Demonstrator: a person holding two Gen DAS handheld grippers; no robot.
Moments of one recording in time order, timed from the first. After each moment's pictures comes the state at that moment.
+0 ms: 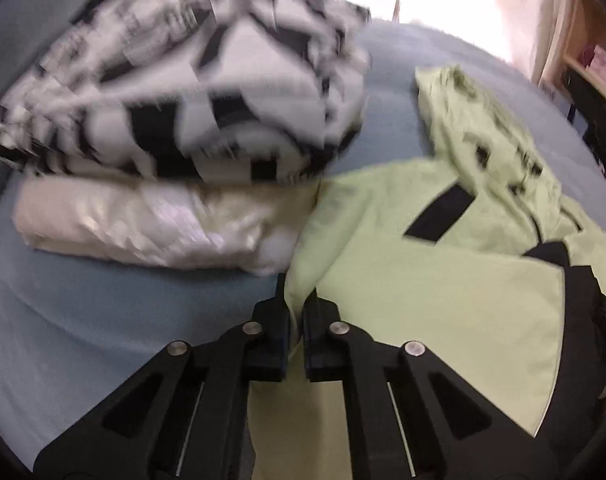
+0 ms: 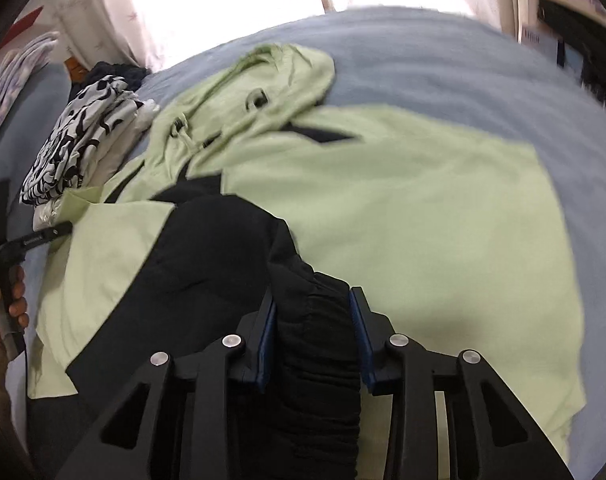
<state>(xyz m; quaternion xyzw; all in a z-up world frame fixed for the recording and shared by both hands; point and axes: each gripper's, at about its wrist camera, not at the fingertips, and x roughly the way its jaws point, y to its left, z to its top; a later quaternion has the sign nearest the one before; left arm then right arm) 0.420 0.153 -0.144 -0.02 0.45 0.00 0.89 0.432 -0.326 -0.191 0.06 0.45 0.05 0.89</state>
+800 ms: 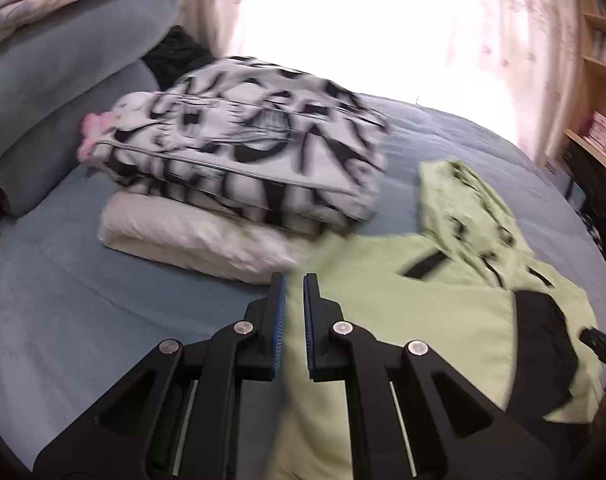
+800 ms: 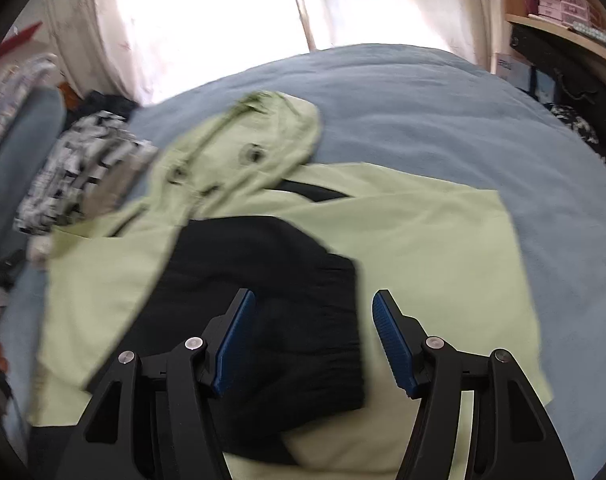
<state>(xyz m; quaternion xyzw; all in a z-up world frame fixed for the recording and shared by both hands) 0.331 0.168 -0.081 -0.07 0.35 0.03 0.93 0.407 -0.315 -0.152 0.09 0.41 0.03 0.90</state>
